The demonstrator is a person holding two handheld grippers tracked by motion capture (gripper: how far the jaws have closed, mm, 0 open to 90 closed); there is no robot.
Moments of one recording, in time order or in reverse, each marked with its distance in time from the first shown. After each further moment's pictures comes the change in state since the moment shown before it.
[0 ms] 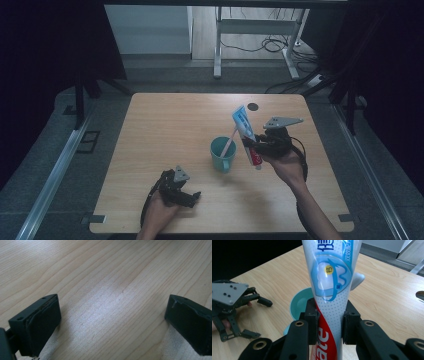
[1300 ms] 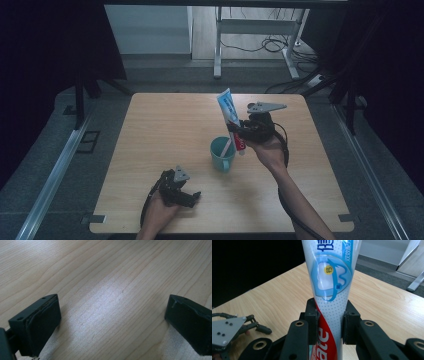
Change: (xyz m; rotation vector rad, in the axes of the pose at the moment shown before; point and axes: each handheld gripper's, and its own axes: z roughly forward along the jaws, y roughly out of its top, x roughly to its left) left arm 0.000 0.000 0.000 -0.001 -0.001 -0.001; right arm 0.007 0.042 0.036 -0.077 0.001 0.007
